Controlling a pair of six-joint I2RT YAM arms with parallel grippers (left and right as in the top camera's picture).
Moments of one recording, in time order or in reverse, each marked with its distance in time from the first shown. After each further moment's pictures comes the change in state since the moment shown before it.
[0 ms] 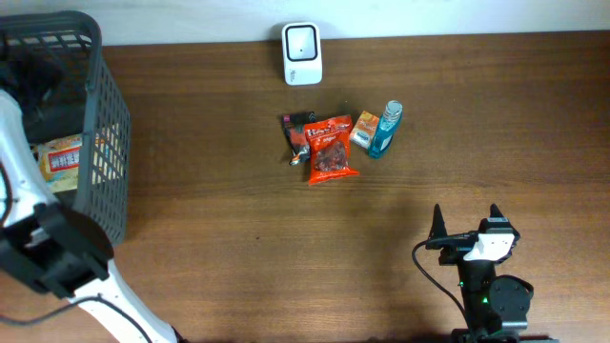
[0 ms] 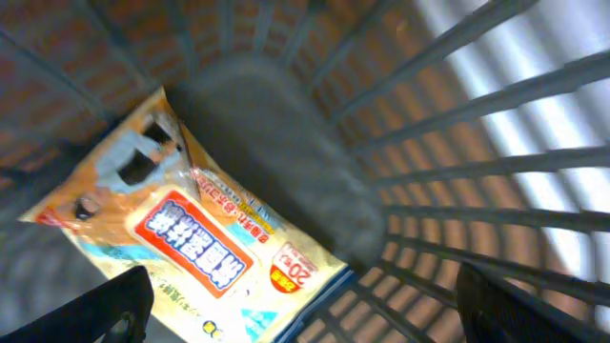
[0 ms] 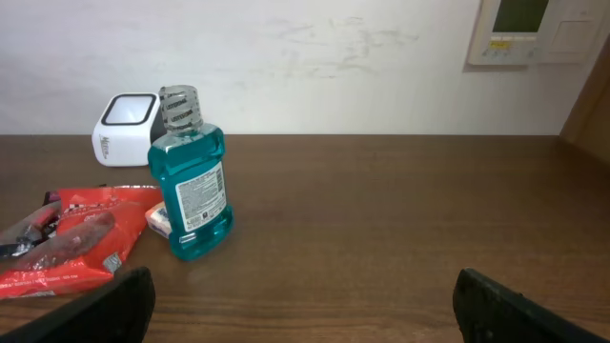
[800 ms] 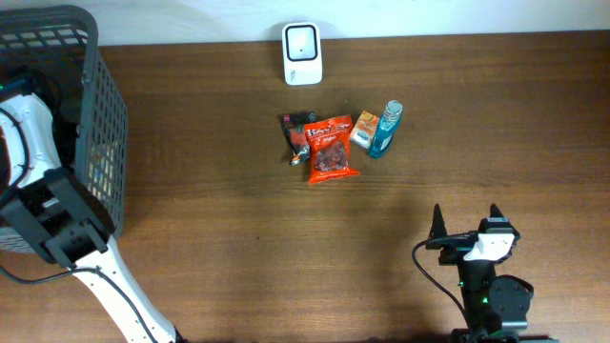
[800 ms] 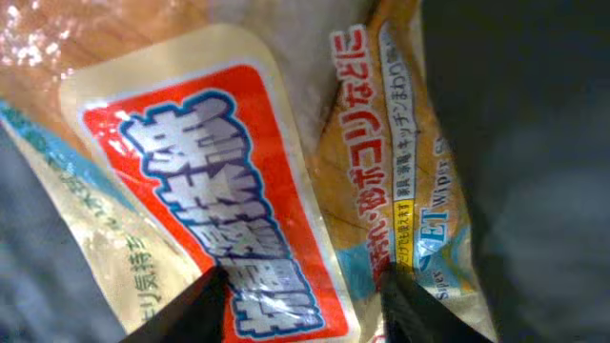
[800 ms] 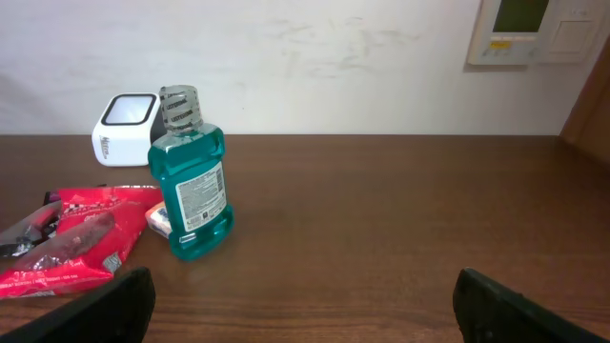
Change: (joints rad) left arm -0.001 0.285 0.005 -0.248 -0.147 -0.261; right arm 0.000 0.000 0.000 0.000 0.000 0.000
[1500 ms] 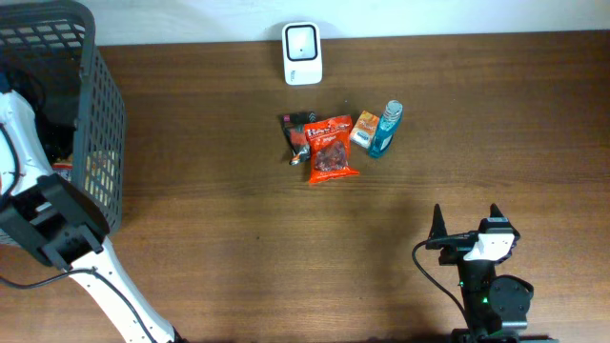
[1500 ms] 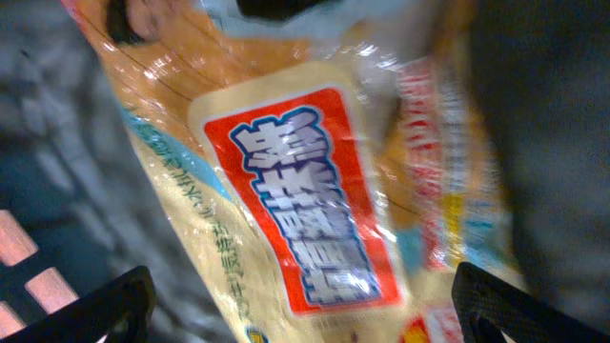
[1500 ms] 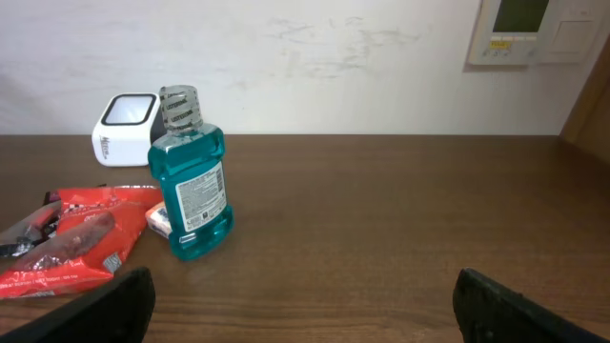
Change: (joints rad) left arm 0.037 0.014 0.126 -0.161 -0.007 0.154; right arm 0.000 0.000 0.000 0.000 0.000 0.000
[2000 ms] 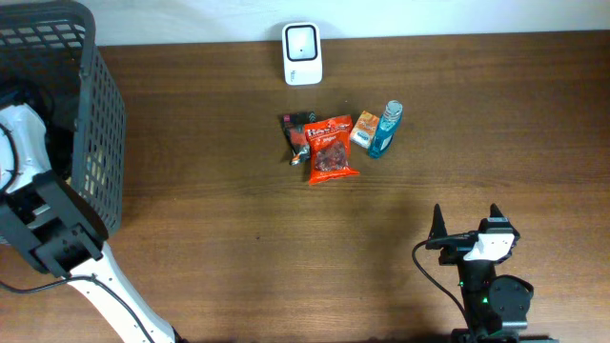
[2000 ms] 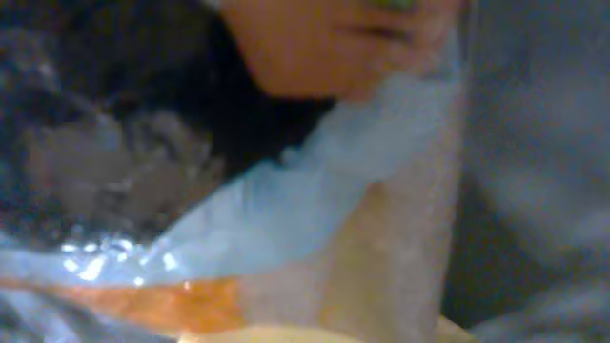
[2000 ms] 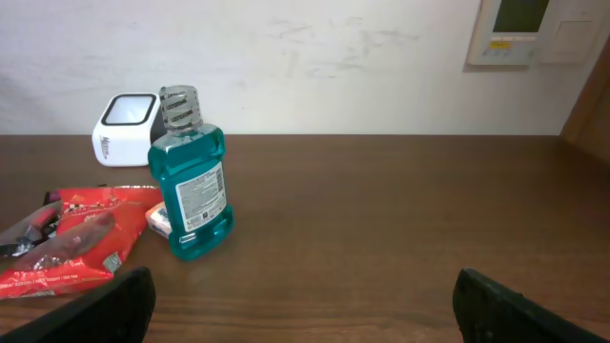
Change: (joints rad) left arm 0.002 -0.086 -0.277 0.288 0.057 0.005; right arm 0.000 0.000 0.000 0.000 0.000 0.001
